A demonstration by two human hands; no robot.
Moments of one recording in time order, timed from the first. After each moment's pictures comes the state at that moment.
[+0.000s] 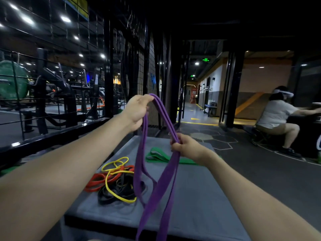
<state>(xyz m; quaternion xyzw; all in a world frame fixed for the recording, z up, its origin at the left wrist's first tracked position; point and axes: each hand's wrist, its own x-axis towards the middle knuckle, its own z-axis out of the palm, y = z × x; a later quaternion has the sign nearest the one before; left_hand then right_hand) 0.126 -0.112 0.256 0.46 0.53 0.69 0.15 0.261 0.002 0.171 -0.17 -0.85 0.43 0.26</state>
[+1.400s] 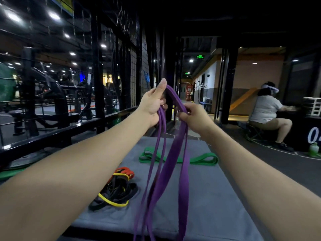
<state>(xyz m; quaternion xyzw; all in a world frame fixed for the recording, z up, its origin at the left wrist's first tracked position) 0.163 -0.049 0.266 0.44 0.36 0.77 0.29 0.285 0.027 0.240 -0.21 -0.84 0.28 0.42</state>
